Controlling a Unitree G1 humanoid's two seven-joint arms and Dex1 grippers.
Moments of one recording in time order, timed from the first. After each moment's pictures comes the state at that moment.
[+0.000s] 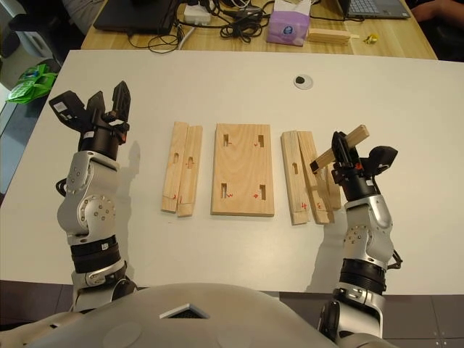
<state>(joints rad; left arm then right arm) -0.12 0.04 0.20 -0.29 -0.41 0.40 0.01 0.04 -0.26 -0.35 0.15 0.50 0.00 0.60</state>
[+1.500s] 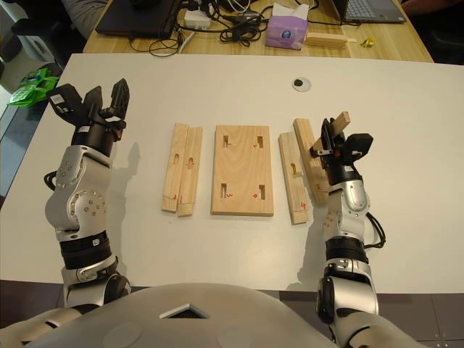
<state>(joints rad) -0.16 0.10 0.21 -0.29 -0.41 0.48 -0.03 -0.17 -0.26 -0.18 0.59 0.40 -0.40 0.44</state>
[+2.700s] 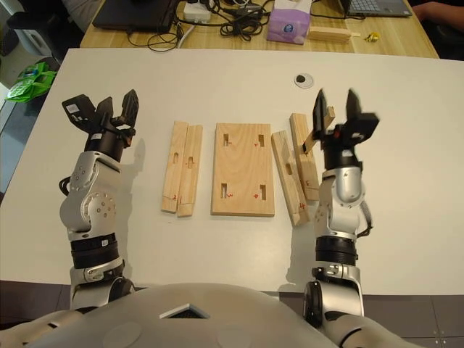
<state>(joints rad) -0.13 0.06 0.19 -0.21 -0.38 0.40 -0.05 -0.15 -0.21 -0.20 0.05 0.28 -0.24 0.22</state>
